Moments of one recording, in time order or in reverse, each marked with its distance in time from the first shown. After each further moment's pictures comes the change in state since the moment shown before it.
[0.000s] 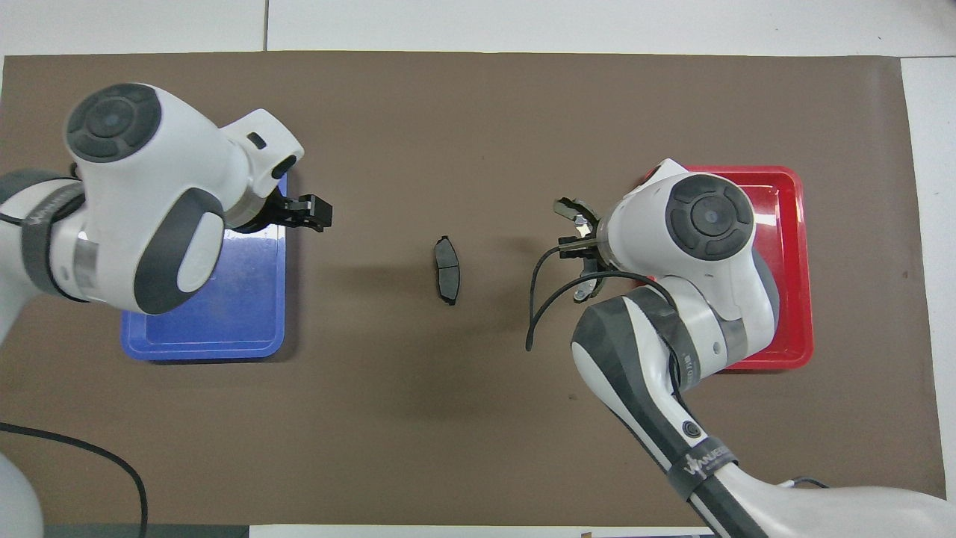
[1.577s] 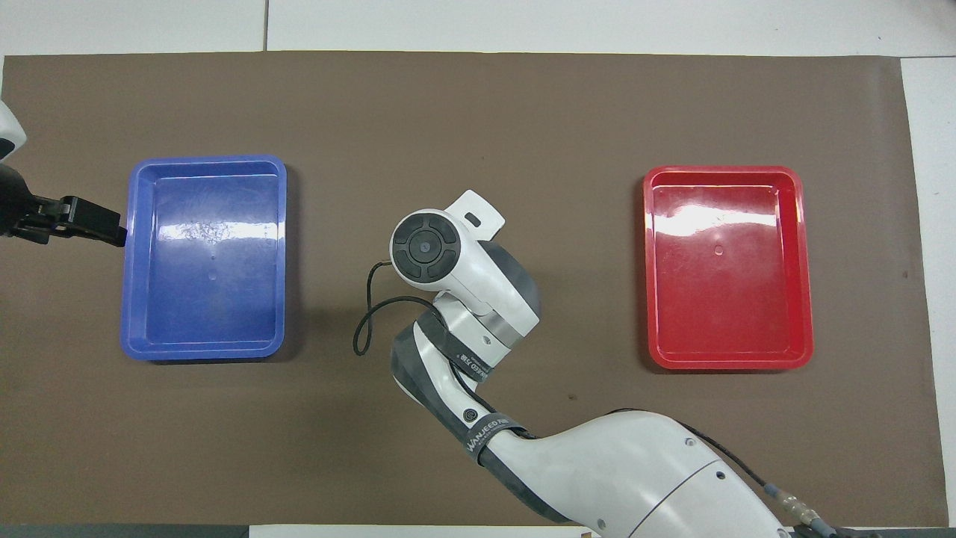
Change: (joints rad) left arm 0.297 -0.119 -0.016 0.140 0.000 -0.334 0.292; right arm 0.268 0.442 0.000 0.407 -0.105 -0.029 0.377
